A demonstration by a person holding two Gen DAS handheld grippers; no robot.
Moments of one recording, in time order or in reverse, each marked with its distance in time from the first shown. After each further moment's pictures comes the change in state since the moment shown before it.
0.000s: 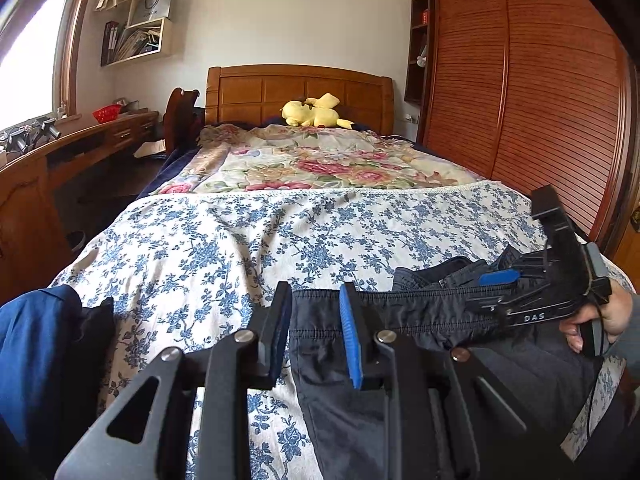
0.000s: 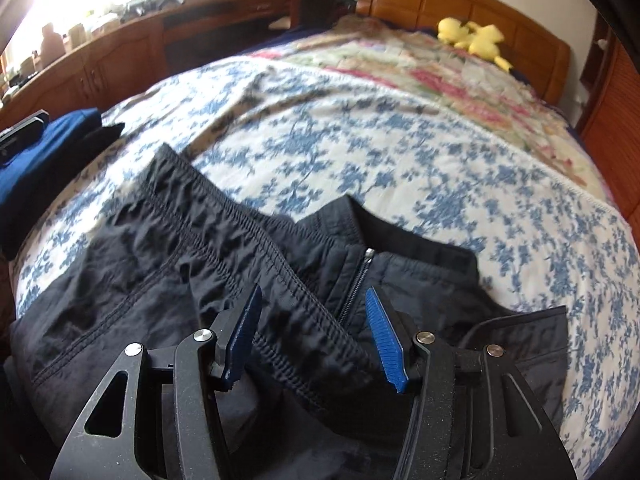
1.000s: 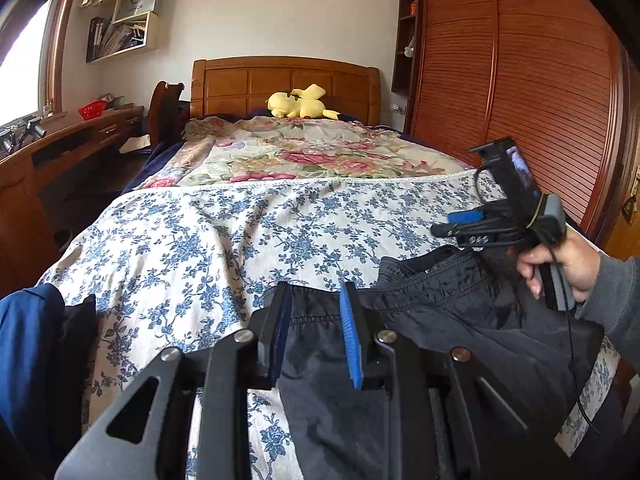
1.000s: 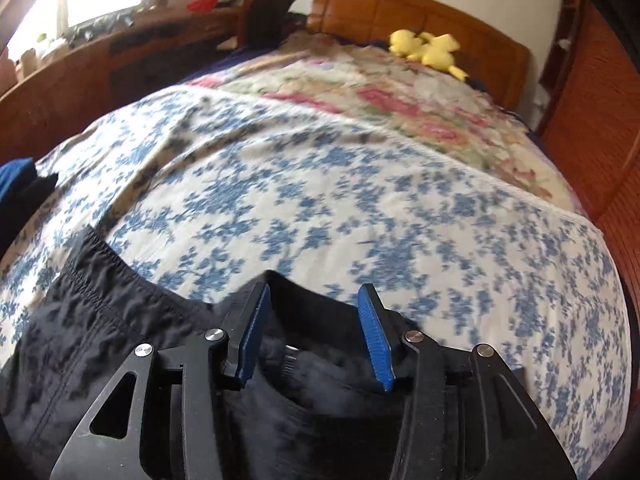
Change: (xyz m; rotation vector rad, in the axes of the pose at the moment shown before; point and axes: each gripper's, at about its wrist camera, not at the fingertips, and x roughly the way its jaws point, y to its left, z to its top) left arm 0.014 -0.014 -0.005 0.022 0.033 -0.048; right arm 0.009 -0.062 0.052 0.086 -0.108 -0.187
